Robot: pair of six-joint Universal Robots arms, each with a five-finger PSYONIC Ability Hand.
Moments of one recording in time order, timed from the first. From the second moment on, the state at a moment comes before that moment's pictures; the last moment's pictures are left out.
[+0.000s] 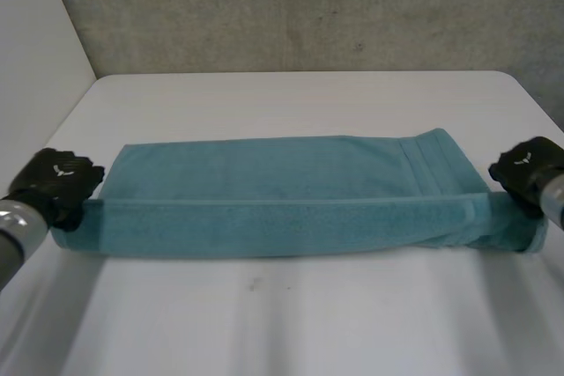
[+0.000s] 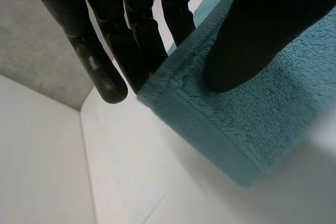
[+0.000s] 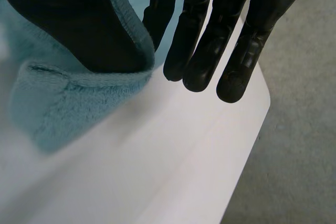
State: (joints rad) left arm 4.72 -1.72 -1.90 3.28 -1.33 3.91; right arm 1.61 -1.22 1.59 0.08 1.46 2.16; left_hand 1.15 1.20 1.19 1.19 0.95; right_hand 0.99 1.18 1.19 1.19 0.99
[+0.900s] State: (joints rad) left arm 4.60 -1.92 -1.61 3.76 -1.49 3.57; right arm 1.78 -1.20 1.50 -0.37 1.45 2.47; left_hand 1.15 1.20 1.19 1.20 0.95; right_hand 0.99 1.18 1.19 1.19 1.00
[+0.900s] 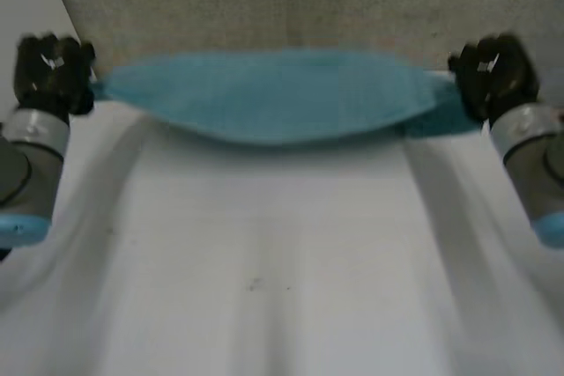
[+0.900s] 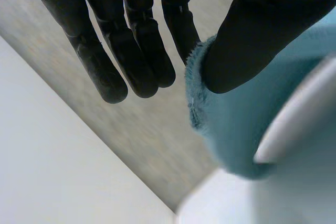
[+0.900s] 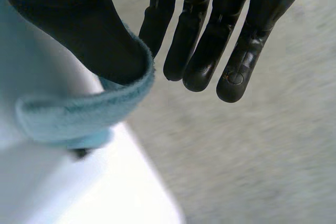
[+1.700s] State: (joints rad) left arm 4.66 -1.95 -1.76 3.81 -1.48 3.56; right arm 1.56 -1.06 1.63 -0.18 1.36 2.93; left_hand 1.15 1.20 1.19 1.20 0.95; right_hand 0.60 0.70 0.68 0.68 0.51
